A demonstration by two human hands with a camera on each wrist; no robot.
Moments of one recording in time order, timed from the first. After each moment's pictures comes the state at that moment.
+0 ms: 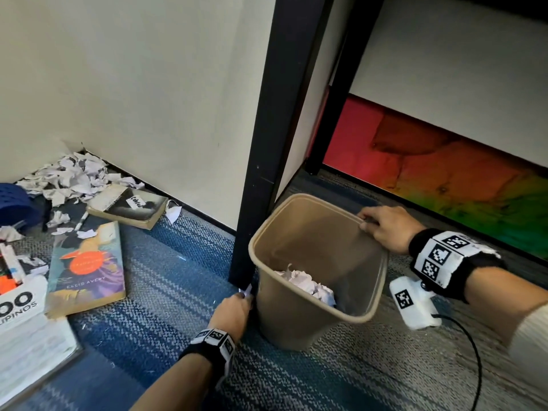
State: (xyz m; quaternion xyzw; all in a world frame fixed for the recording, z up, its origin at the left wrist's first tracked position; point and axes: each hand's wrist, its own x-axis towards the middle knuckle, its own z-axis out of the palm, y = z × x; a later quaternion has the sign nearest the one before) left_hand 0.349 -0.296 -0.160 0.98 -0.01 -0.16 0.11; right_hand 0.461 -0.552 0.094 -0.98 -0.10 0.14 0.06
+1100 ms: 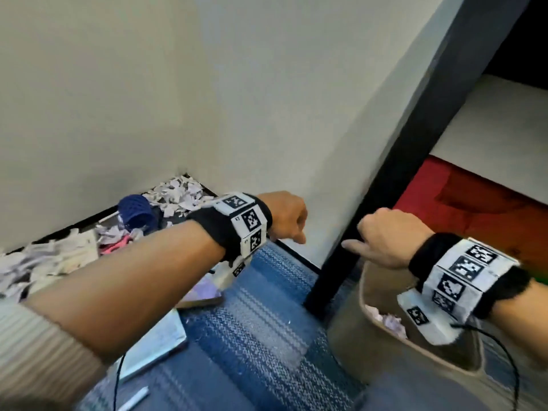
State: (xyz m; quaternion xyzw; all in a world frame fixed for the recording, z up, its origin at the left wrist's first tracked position) left_hand 0.369 -0.138 0.162 0.97 -0.10 -0.14 0.16; right_hand 0.377 -0.339 0.190 -0.94 -0.27 0.04 -0.20
